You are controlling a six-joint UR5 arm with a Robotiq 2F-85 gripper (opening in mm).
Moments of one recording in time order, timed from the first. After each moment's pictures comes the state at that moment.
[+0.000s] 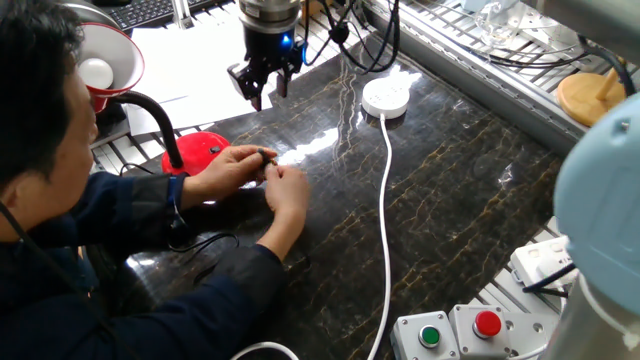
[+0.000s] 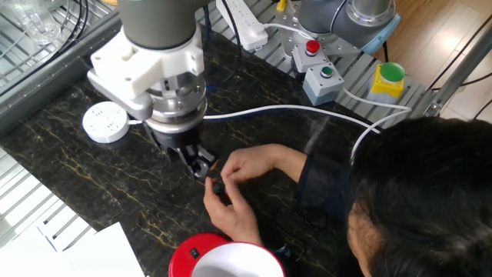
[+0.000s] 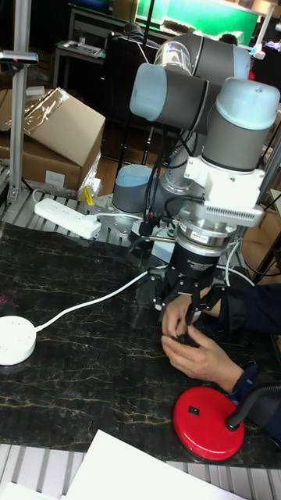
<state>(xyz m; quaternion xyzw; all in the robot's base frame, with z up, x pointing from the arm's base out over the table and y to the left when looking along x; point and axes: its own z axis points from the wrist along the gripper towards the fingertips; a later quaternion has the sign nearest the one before) 0.627 0.091 0.165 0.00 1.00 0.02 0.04</state>
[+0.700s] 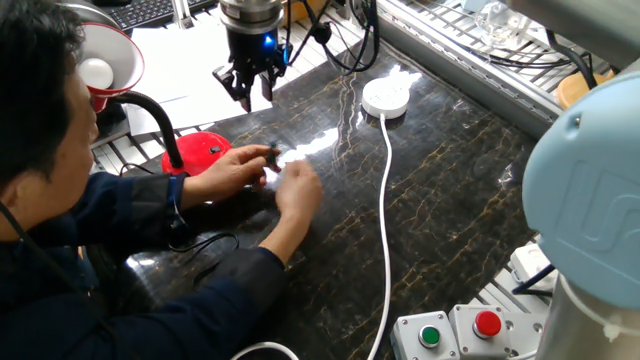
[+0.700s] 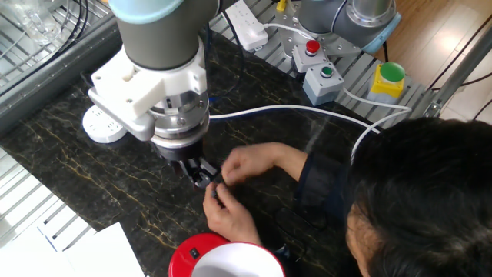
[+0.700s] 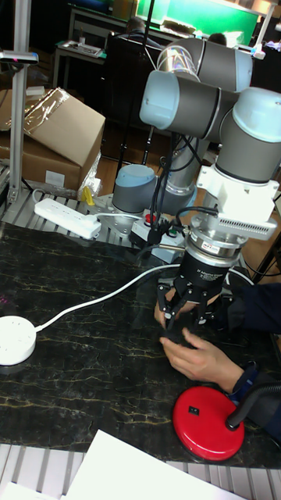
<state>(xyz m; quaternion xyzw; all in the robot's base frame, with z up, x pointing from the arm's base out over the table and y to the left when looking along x) 0.637 0.100 0.159 0.00 1.00 0.01 0.04</state>
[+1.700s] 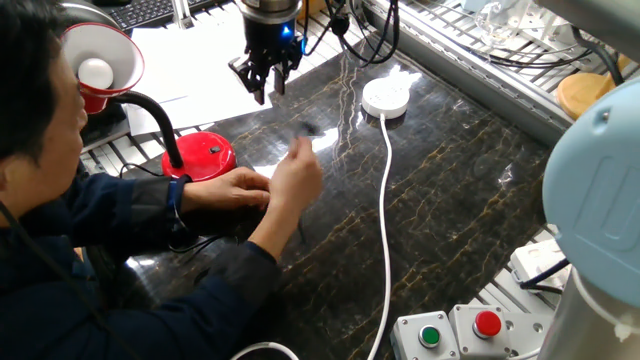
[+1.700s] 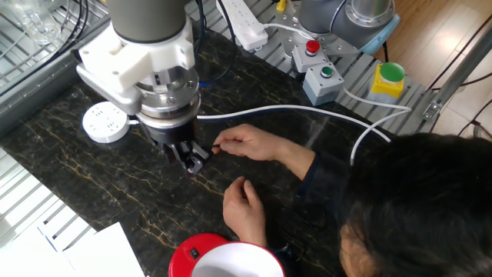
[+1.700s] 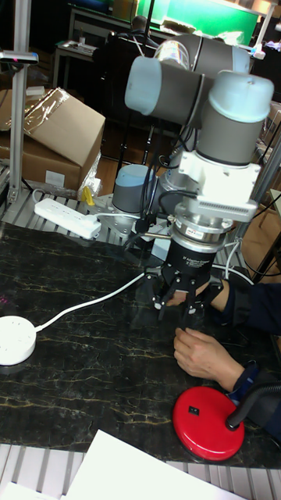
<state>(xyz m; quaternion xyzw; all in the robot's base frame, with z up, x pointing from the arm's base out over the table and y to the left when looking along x) 0.633 0.081 0.169 0.01 1.00 0.04 0.06</state>
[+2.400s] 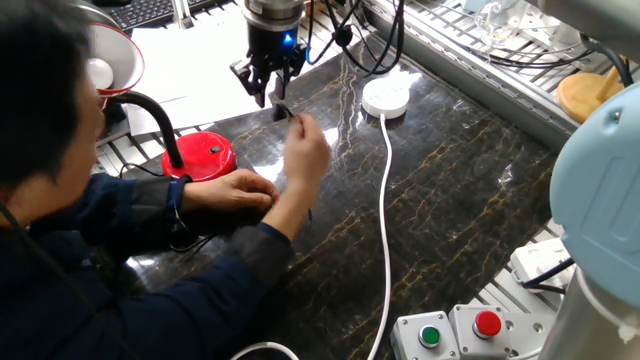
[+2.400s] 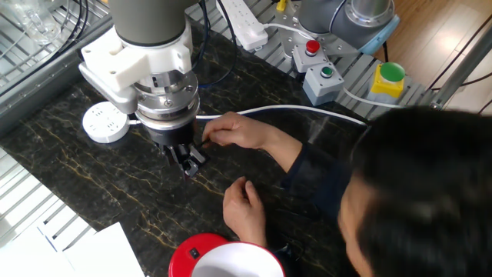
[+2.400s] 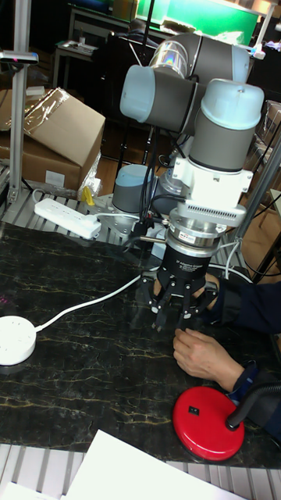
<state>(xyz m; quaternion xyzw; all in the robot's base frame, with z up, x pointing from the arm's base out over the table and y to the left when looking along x) 0.628 0.076 0.158 0.05 1.00 0.03 0.05</state>
